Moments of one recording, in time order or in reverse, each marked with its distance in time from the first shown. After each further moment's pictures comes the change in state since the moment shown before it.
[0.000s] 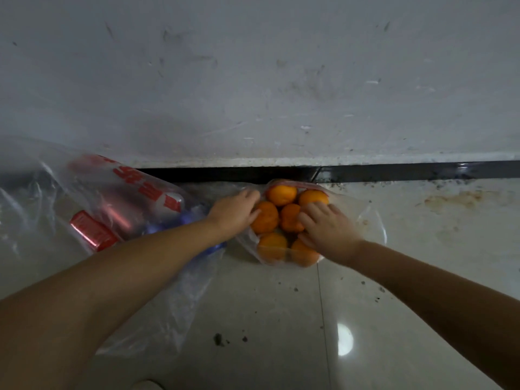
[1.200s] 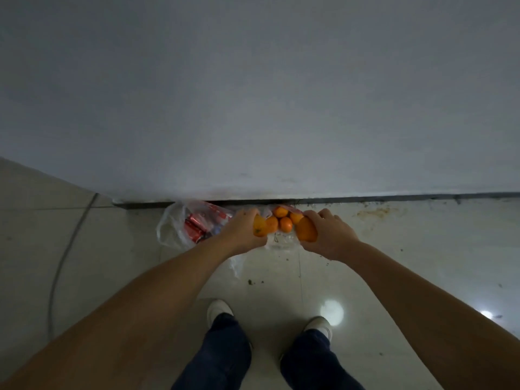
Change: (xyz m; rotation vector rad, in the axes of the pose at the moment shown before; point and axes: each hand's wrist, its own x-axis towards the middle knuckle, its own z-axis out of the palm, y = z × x) left_hand -0.177 0.129 -0.390 -0.461 -0.294 -0.317; right_hand -0.099 -0.089 -0.413 0.433 -0.354 0.461
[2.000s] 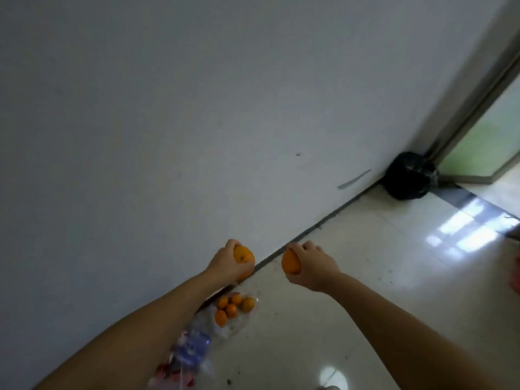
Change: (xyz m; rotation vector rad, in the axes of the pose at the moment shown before) left_hand -0.189 0.227 -0.141 -0.069 -0.101 0.340; right_hand -0.312 -0.055 -0.157 0.164 0.444 0.408
